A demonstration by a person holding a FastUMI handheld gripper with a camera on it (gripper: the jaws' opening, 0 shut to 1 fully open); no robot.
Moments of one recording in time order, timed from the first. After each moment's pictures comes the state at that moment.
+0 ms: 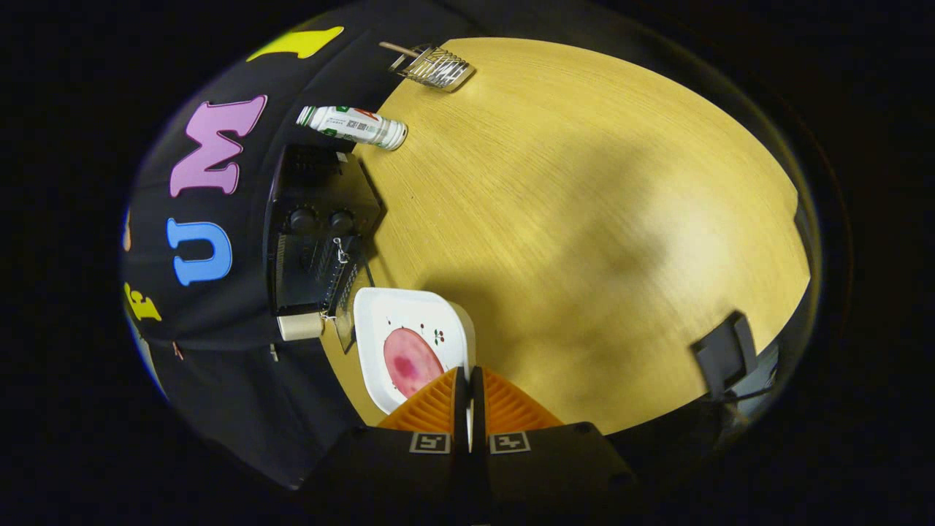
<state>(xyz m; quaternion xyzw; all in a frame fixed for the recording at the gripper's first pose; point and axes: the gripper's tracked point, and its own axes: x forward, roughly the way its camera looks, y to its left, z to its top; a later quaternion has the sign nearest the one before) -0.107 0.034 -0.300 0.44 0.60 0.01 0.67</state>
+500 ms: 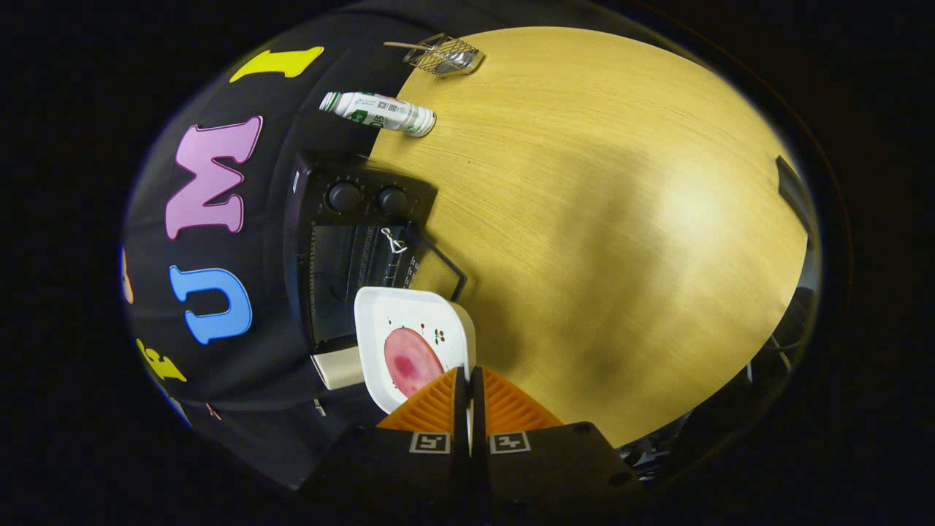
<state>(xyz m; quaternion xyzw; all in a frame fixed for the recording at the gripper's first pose) -0.066 0.194 -0.272 0.53 0.54 -0.08 0.65</state>
